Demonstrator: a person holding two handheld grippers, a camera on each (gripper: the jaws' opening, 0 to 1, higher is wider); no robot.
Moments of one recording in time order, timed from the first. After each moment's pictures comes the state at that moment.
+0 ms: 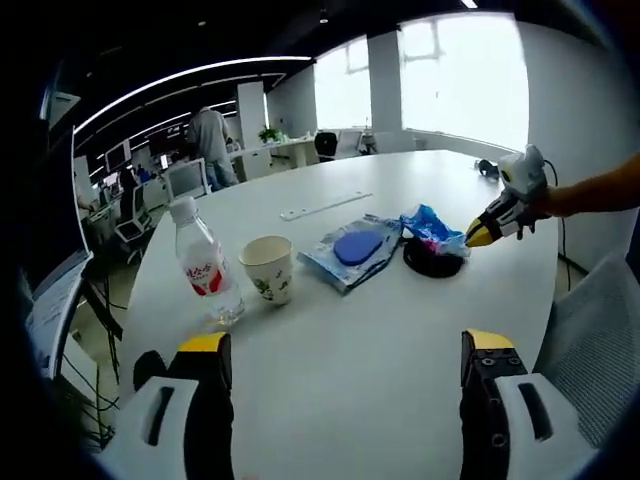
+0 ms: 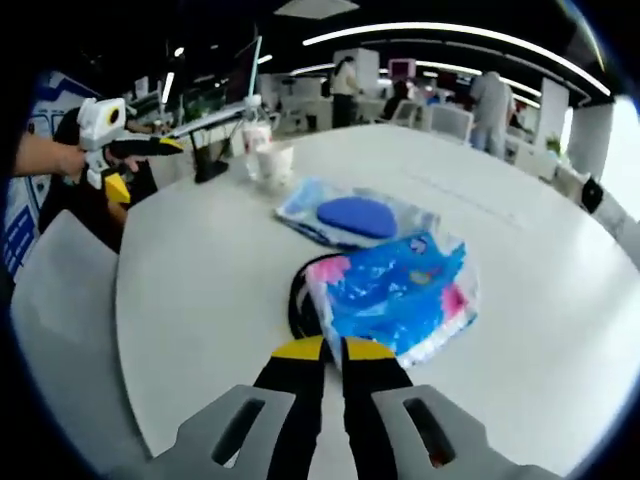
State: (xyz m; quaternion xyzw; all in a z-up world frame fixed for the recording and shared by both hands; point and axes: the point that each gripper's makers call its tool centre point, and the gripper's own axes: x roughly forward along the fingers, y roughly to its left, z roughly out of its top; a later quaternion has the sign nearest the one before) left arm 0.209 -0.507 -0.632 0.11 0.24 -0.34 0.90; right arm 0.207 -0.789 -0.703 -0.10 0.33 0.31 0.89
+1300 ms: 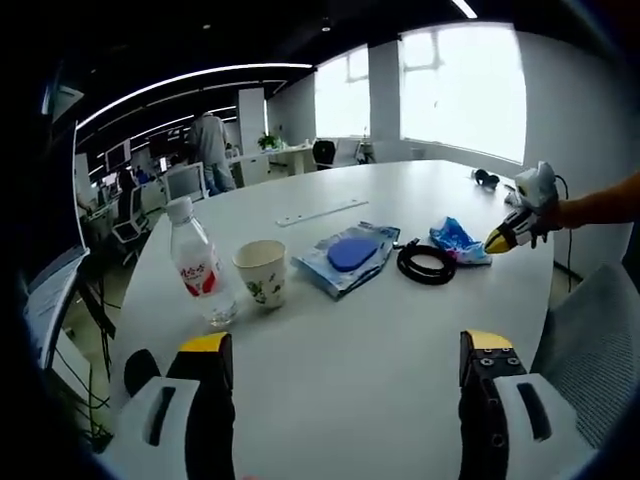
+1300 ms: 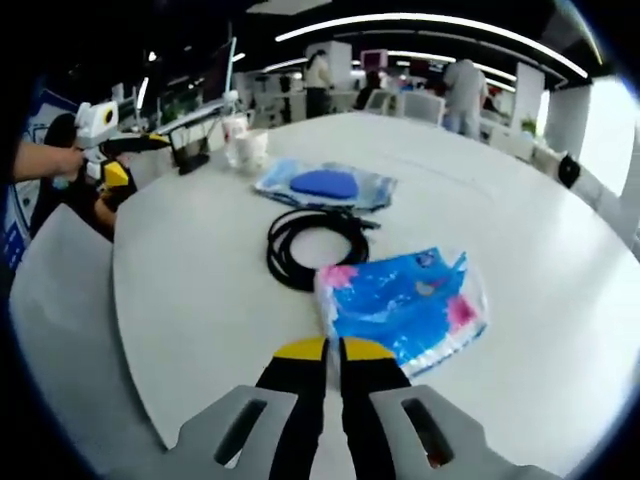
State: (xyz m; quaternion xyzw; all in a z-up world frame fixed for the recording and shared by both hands) left arm 0.205 -0.510 -0.633 0.09 0.23 -0.35 0.90; right arm 0.166 -0.846 -0.712 -0.09 0.35 0.26 0.89
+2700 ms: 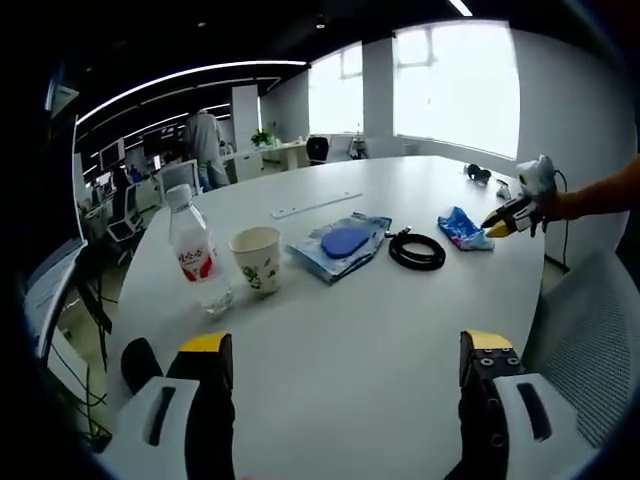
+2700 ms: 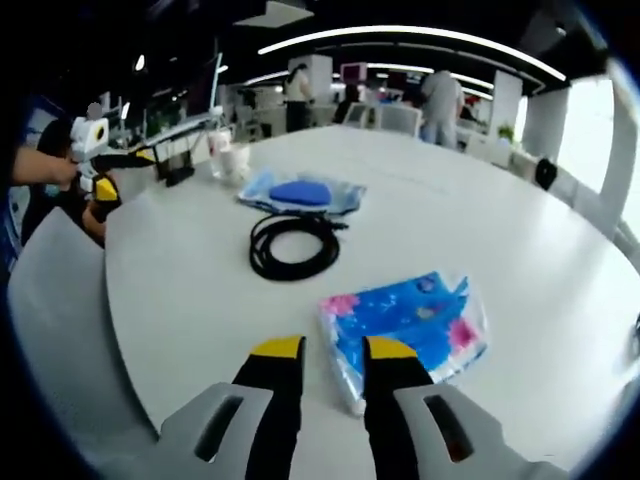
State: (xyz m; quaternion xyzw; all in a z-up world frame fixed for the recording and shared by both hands) left arm 0.188 -0.502 -0.643 0.09 0.23 -0.37 0.90; right arm 0.161 -0.864 -0.695 -0.08 0.31 0.23 0.92
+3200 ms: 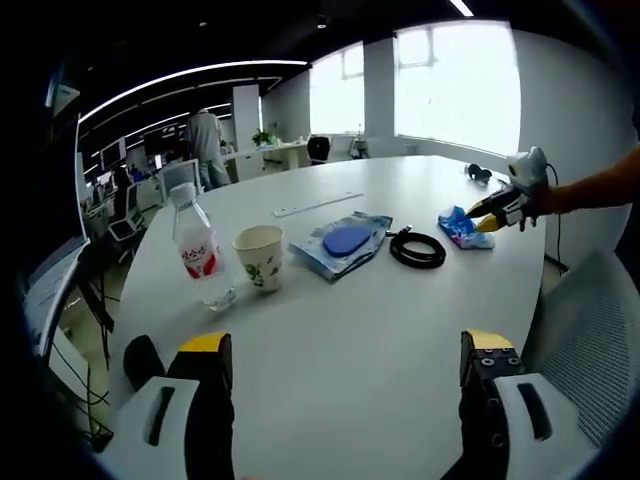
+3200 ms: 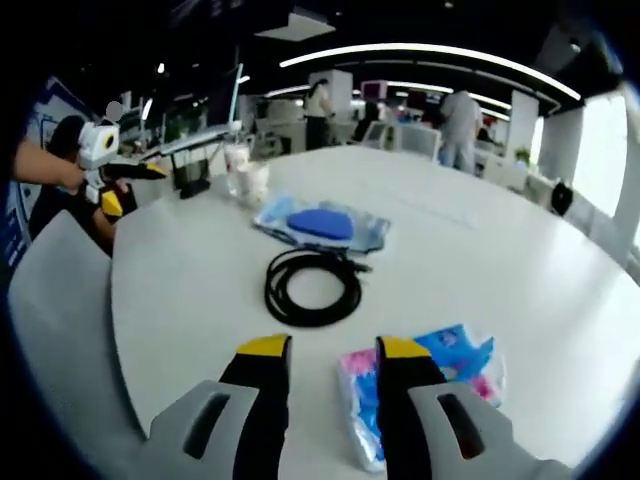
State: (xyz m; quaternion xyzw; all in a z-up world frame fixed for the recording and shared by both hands) left arm 0.187 -0.496 -0.642 0.09 0.23 -0.36 0.90; right arm 0.190 -0.825 -0.682 -0.10 0.28 0.28 0.91
